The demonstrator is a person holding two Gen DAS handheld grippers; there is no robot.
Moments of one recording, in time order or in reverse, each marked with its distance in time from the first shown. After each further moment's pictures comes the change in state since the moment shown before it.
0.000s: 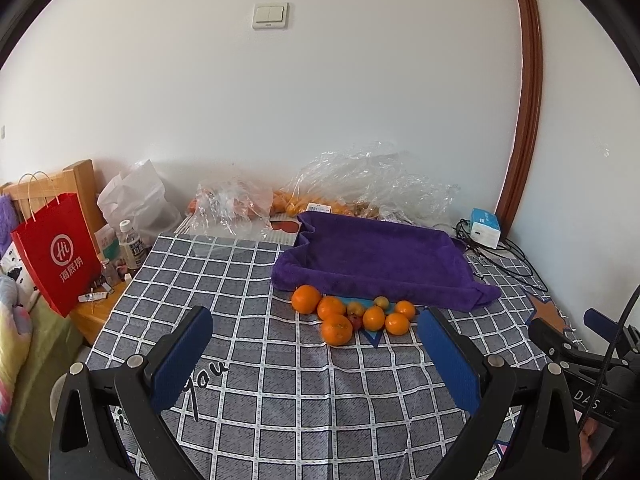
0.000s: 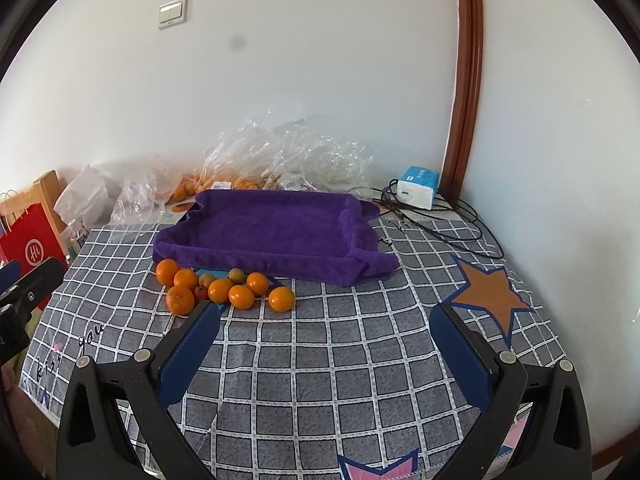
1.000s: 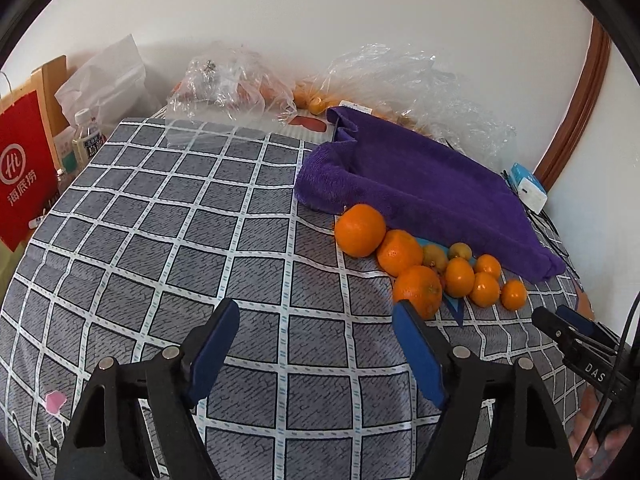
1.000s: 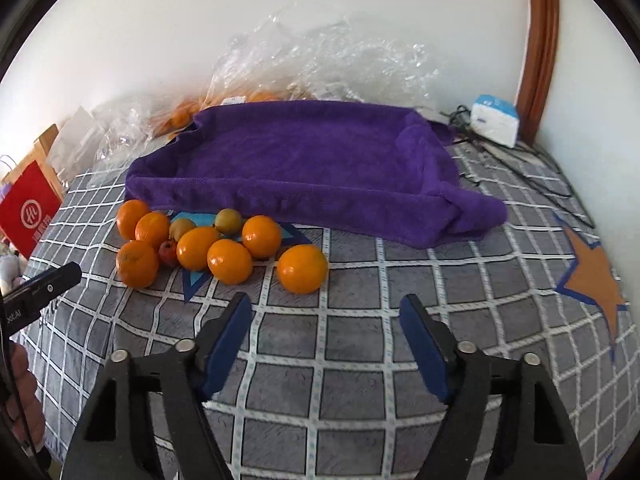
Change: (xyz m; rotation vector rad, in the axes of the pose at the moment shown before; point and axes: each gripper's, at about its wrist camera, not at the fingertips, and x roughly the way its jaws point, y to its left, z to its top) left arm 0.158 0.061 -0.046 -0.135 0.279 -0.066; right arm 0.163 0.022 -0.020 -0.044 0.241 0.155
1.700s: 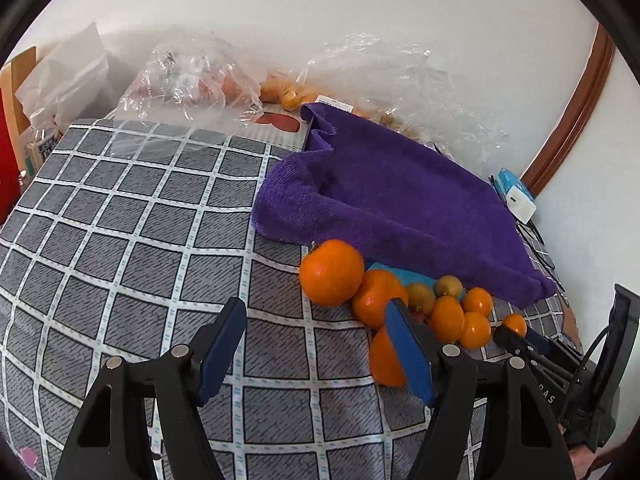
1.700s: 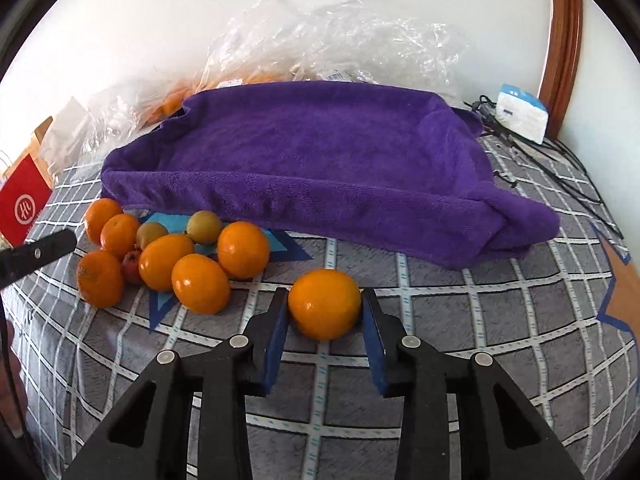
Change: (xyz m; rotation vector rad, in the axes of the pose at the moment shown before) left arm 0.044 -0.014 0.036 -0.012 0.043 -0.102; right arm 0.048 -0.006 0.014 -0.026 0.013 -0.008
